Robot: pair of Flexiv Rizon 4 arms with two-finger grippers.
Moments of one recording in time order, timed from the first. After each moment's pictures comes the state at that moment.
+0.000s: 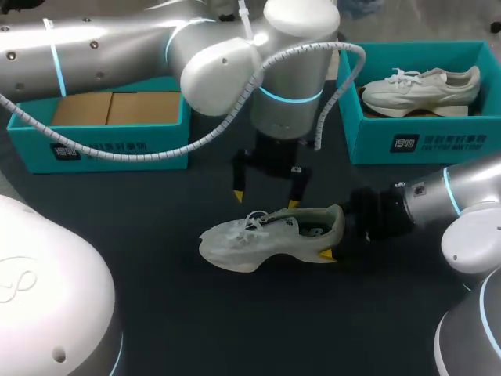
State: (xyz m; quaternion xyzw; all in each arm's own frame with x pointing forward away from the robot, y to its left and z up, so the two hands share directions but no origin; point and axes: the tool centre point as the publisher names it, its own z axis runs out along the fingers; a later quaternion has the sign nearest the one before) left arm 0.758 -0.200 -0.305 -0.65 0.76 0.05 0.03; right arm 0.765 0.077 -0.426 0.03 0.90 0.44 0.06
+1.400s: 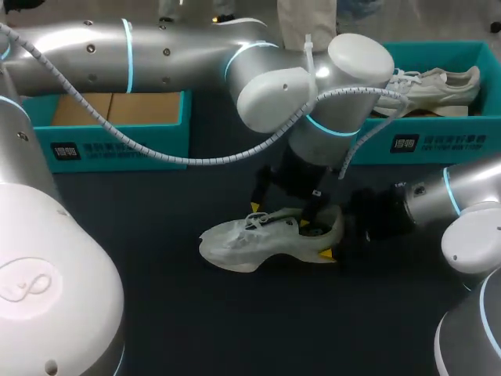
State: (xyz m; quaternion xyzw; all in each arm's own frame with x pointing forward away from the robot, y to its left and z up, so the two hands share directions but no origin) left arm 0.764 -0.223 -0.360 -0.62 0.77 0.12 0.09; right arm 0.764 0.077 -0.426 0.03 0.90 0.44 0.06
